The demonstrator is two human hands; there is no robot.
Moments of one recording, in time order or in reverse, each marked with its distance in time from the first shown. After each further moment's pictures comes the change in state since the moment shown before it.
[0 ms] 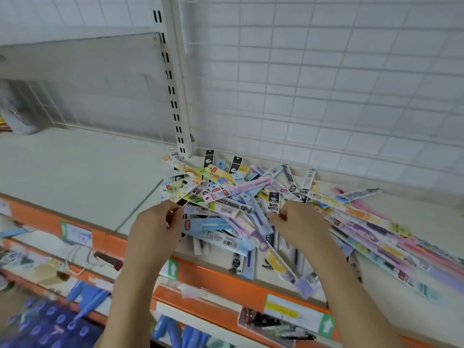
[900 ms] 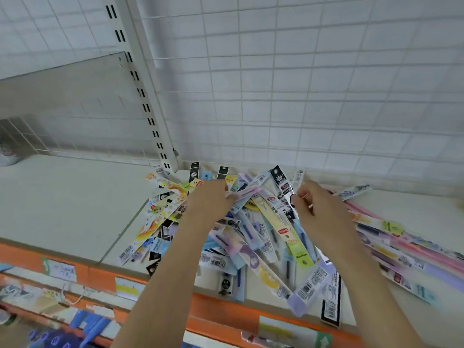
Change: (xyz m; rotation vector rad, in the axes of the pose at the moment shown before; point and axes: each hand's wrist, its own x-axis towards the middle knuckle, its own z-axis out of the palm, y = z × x) left_hand 0.086 0.093 0.075 0.362 -0.441 0.160; right_hand -0.006 0.035 -0.041 0.313 0.307 -0.064
